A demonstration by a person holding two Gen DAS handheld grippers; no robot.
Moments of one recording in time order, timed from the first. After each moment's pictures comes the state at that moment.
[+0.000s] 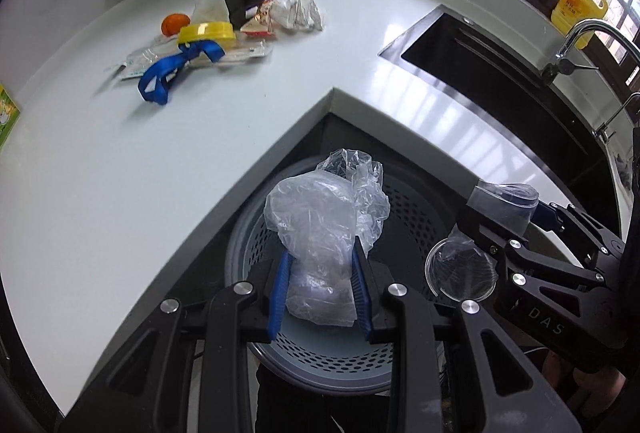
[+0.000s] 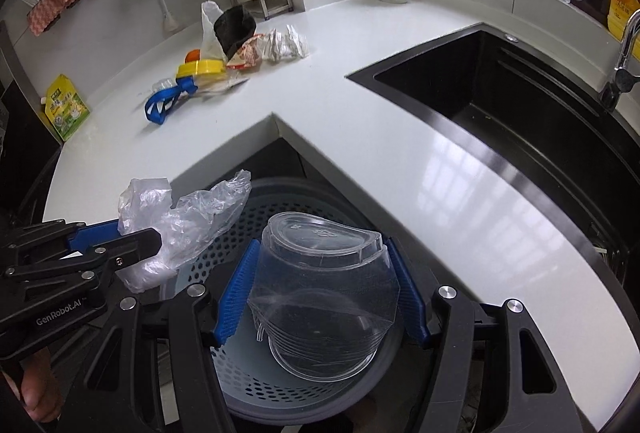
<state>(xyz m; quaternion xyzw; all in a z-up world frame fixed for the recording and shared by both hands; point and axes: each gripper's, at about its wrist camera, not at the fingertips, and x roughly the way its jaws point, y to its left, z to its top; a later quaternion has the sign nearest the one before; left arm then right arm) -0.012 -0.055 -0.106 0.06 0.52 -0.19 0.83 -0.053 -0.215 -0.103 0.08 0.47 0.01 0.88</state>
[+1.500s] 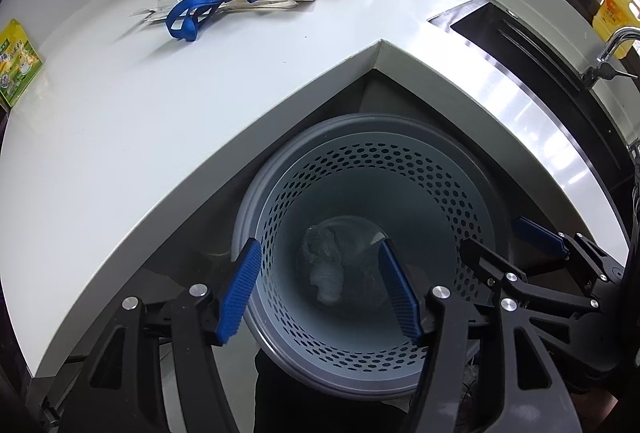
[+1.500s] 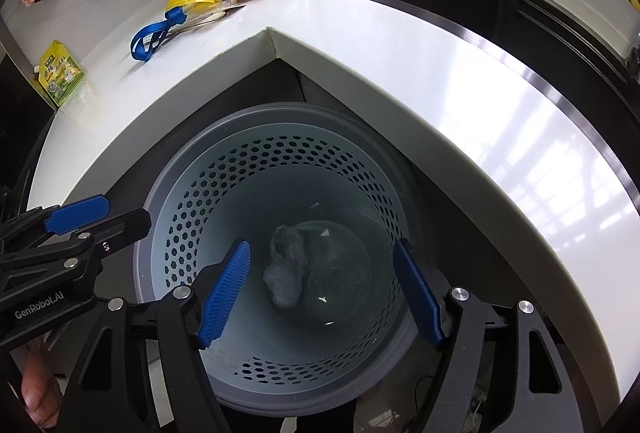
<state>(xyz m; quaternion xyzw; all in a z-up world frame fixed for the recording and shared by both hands) -0.021 -0.043 -0.143 0.04 0.54 -0.12 0.83 -0.055 -0.213 -0.157 0.09 0.53 0.03 0.85</state>
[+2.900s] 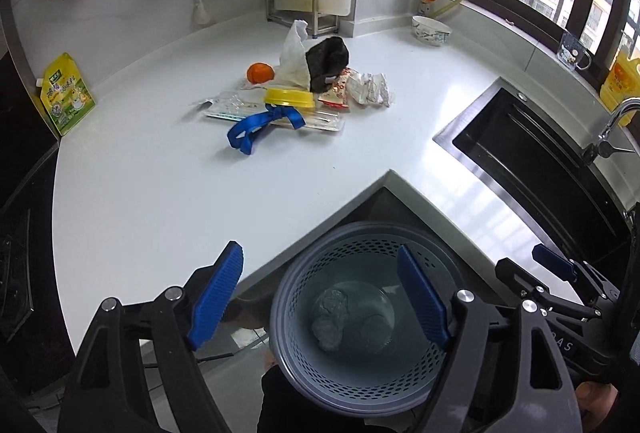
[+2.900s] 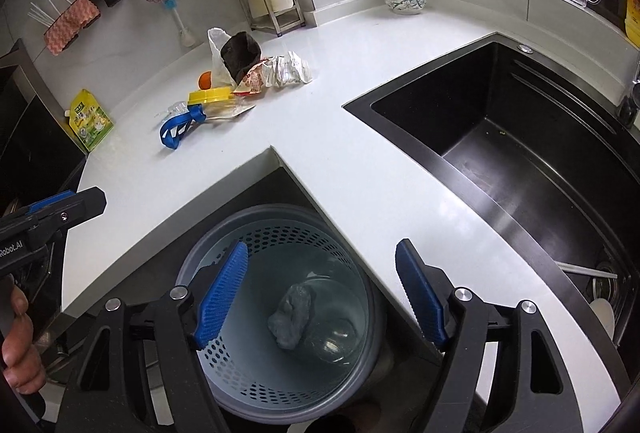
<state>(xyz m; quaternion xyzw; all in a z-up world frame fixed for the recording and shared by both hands) -0.008 -0.038 -0.031 0.02 0.46 -0.06 0.89 -0.035 -0.260 -0.072 0.10 0.45 0.06 0.88</state>
